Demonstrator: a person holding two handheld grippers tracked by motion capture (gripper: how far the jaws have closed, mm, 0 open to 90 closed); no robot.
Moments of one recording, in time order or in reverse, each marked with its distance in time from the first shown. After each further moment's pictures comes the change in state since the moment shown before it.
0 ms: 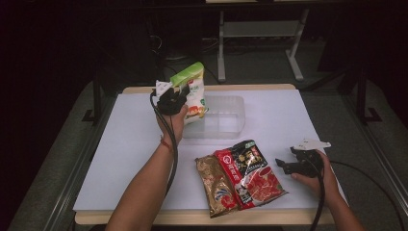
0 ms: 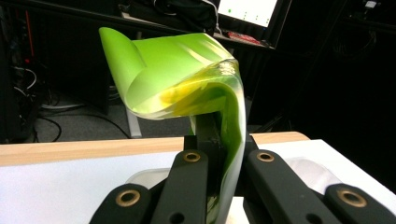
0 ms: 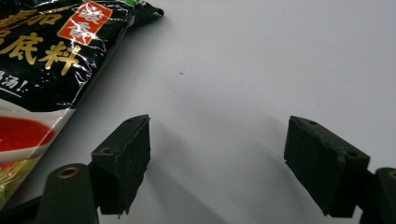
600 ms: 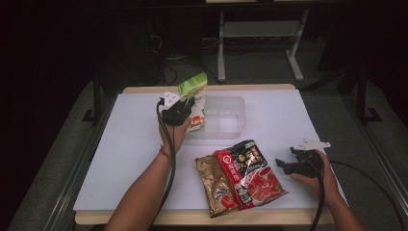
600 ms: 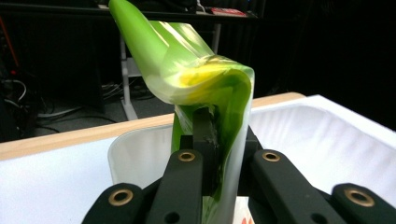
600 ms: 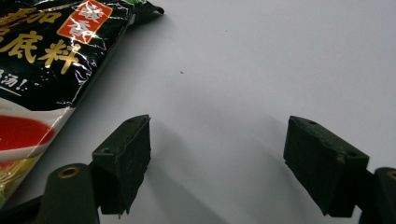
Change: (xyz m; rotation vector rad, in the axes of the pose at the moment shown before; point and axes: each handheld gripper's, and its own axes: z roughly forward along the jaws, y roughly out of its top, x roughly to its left) left arm -0.007 -0.031 -0.001 0.060 -0.071 0.161; right arm 0.001 0.000 0.000 0.002 -0.001 -0.003
